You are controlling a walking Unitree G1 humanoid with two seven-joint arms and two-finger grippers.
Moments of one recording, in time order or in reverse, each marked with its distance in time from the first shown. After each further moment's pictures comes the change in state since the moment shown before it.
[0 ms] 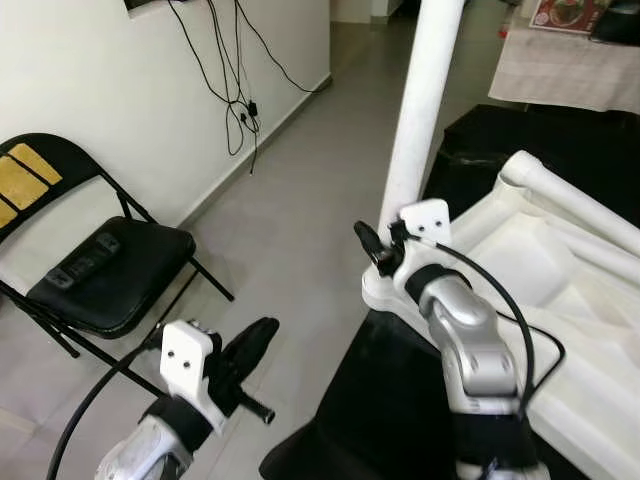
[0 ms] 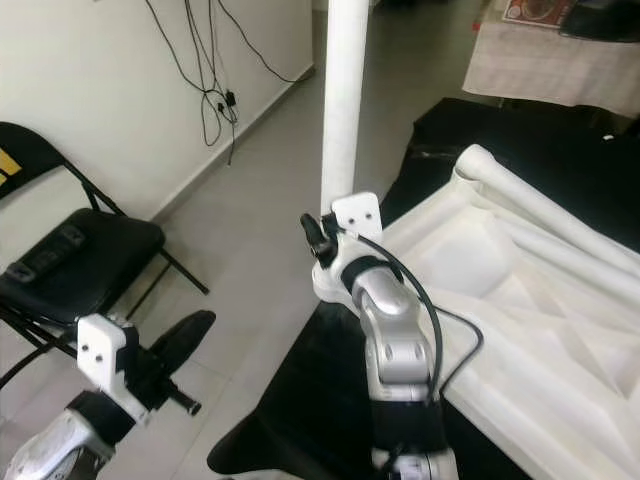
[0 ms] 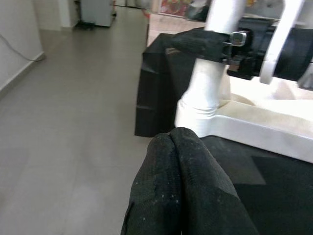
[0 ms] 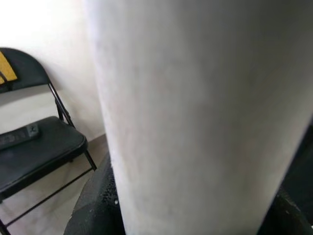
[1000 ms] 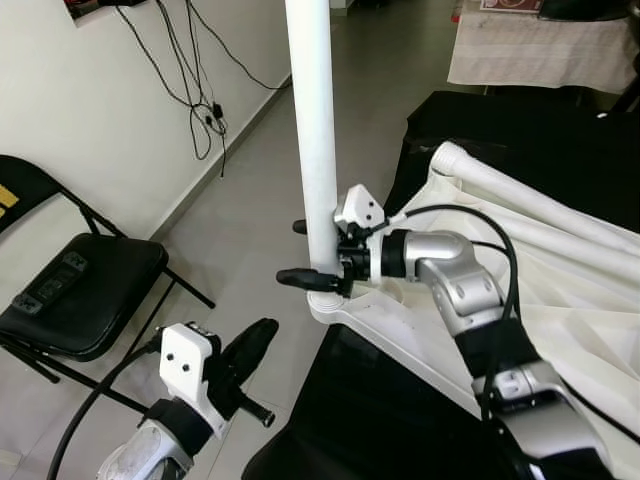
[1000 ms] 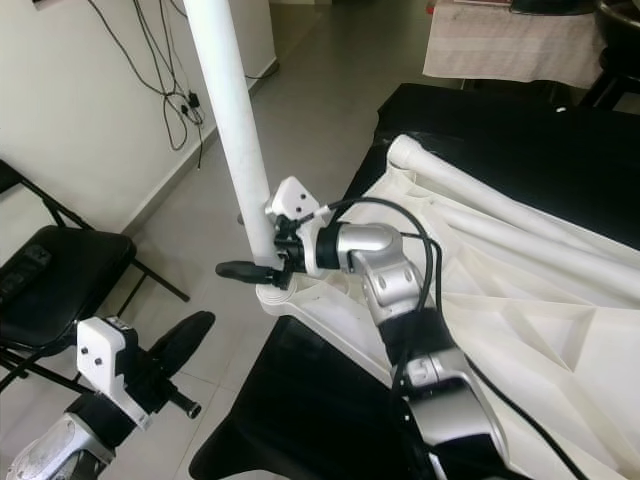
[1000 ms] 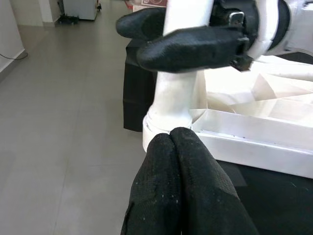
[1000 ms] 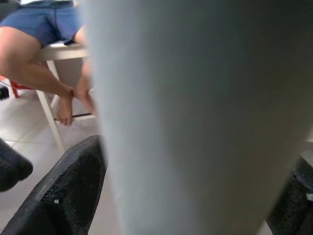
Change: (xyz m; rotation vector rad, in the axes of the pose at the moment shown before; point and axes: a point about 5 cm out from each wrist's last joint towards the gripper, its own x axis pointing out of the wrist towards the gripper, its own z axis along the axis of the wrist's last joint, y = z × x) left arm -0.006 -0.005 -0.001 -0.006 0.002 -0.002; right arm 0.030 0.023 0.032 -0.161 -0.019 0.974
